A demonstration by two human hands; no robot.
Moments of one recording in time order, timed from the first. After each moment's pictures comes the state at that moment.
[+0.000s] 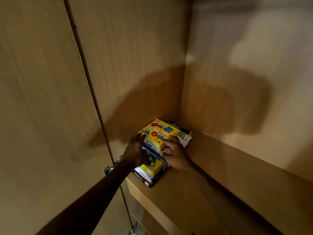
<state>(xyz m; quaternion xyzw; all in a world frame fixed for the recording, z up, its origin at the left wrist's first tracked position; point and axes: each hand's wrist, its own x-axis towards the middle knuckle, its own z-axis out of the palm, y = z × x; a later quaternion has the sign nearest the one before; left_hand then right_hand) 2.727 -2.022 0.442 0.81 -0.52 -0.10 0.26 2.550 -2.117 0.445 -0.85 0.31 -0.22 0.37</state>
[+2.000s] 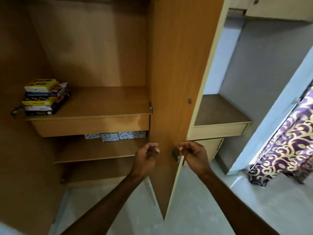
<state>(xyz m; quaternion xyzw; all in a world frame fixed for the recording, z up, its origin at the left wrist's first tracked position) 2.217 -1.383 0.427 0.45 -0.62 -0.49 0.42 2.030 -1.329 0.440 -0.48 0.68 -0.50 0.25</state>
